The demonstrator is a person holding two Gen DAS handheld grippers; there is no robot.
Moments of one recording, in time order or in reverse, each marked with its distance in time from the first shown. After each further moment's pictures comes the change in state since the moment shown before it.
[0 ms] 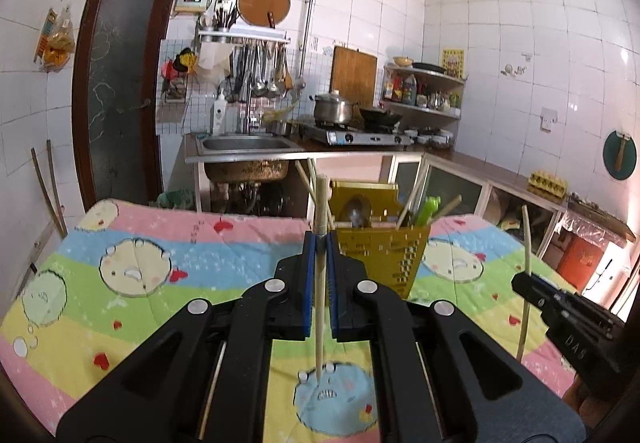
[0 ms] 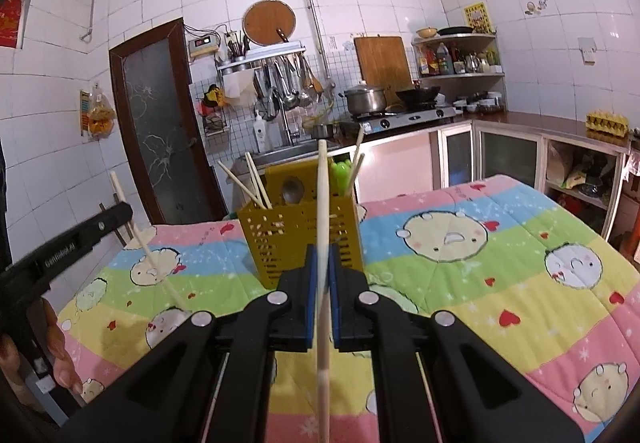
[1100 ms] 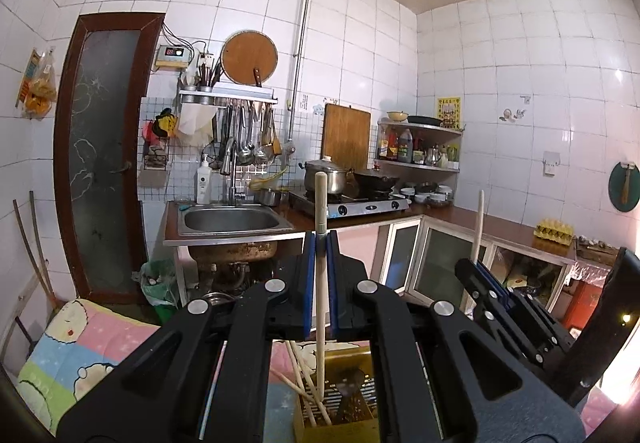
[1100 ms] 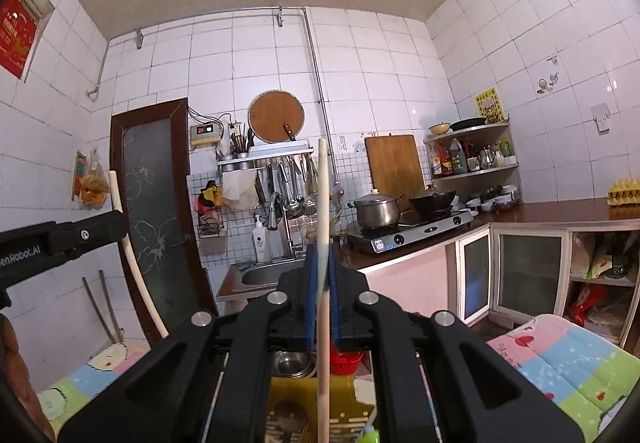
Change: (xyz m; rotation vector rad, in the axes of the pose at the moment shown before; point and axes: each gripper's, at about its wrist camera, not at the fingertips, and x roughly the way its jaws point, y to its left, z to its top) left arm 0.104 -0.026 0.141 0.030 -0.177 -0.018; right arm 0.131 0.020 0.138 -0.041 -0.379 0.009
